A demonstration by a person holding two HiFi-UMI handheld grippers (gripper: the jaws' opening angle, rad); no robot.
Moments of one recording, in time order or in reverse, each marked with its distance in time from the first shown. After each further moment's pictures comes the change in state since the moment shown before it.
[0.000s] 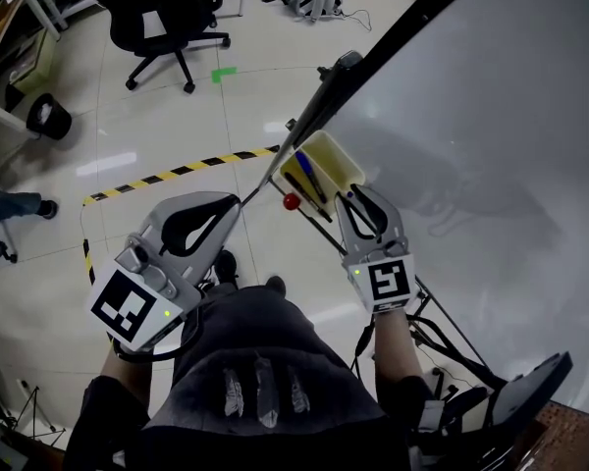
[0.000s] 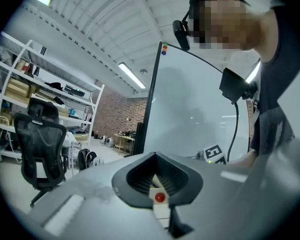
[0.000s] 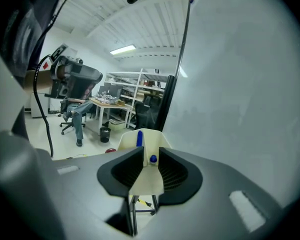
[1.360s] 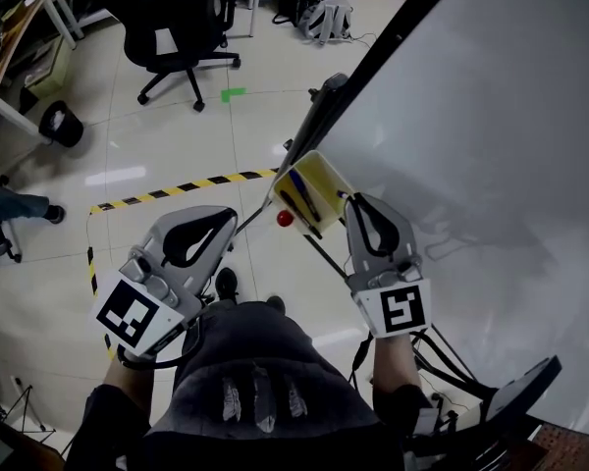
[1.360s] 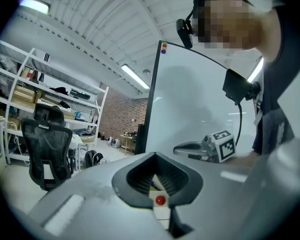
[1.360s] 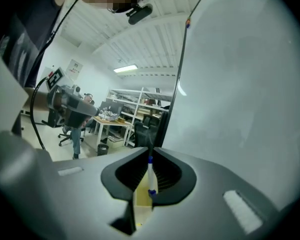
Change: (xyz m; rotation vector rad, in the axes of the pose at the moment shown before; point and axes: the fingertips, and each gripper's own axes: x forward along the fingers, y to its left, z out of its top) left arm 0.004 -0.010 0.005 0.019 -0.001 0.077; right arm -0.028 -0.018 0.089 0.042 -0.232 -0.006
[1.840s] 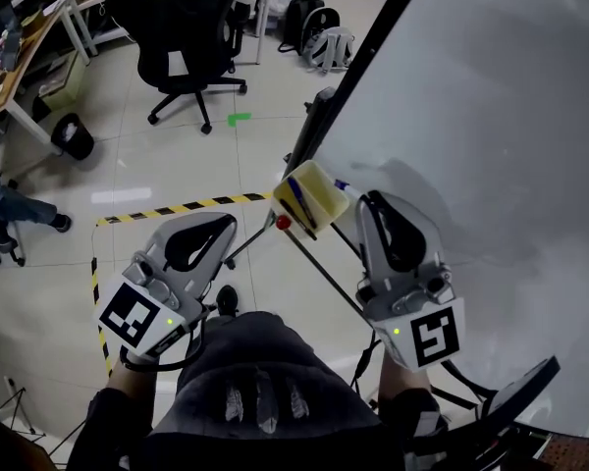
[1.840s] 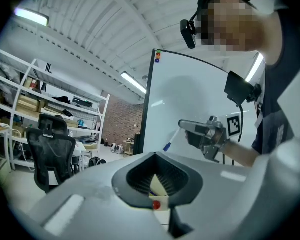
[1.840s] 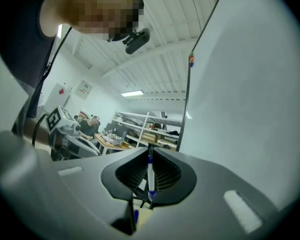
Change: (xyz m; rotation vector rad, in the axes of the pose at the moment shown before) left arm -0.020 -0.027 0.022 0.040 -0.060 0.044; right arm -0.043 0.011 0.124 -0.010 -0.244 0.081
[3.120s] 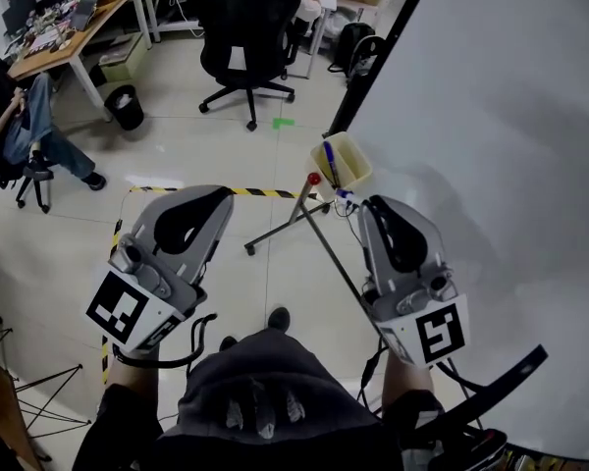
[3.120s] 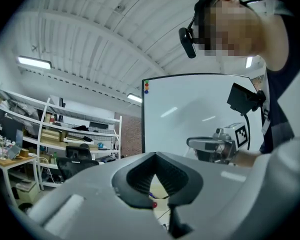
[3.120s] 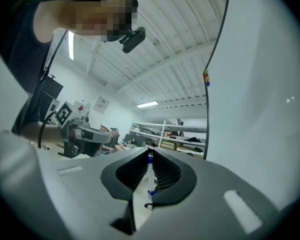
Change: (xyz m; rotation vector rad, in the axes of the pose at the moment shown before) left arm -0.113 -0.092 0.069 0.146 -0.132 0.230; right arm -0.087 0.085 0.049 0.031 -0.080 0.212
